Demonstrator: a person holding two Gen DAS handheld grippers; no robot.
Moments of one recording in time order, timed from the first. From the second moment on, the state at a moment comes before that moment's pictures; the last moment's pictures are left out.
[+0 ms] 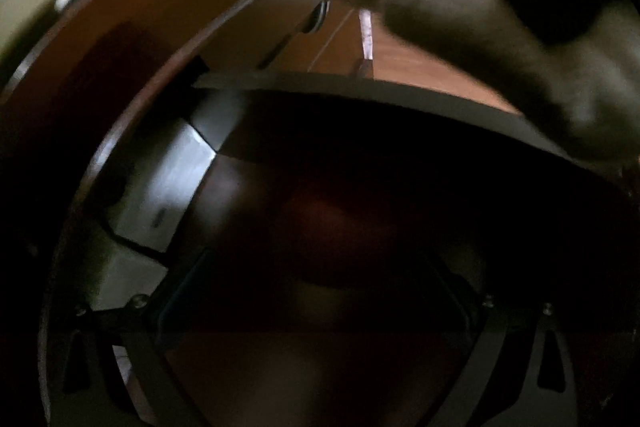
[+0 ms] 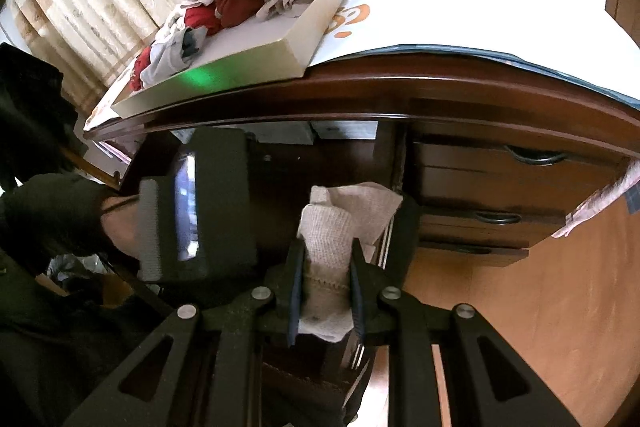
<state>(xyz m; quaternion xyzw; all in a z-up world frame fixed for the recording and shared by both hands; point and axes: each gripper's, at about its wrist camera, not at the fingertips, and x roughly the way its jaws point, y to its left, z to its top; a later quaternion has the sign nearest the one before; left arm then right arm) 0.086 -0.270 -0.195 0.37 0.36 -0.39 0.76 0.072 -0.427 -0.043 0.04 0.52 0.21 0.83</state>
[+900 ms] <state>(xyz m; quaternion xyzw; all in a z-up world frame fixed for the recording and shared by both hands) 0.082 -0.219 -0.163 0.28 0.41 -0.43 0.75 0.068 -0.429 -0.030 0.06 0.48 0.21 0.85</state>
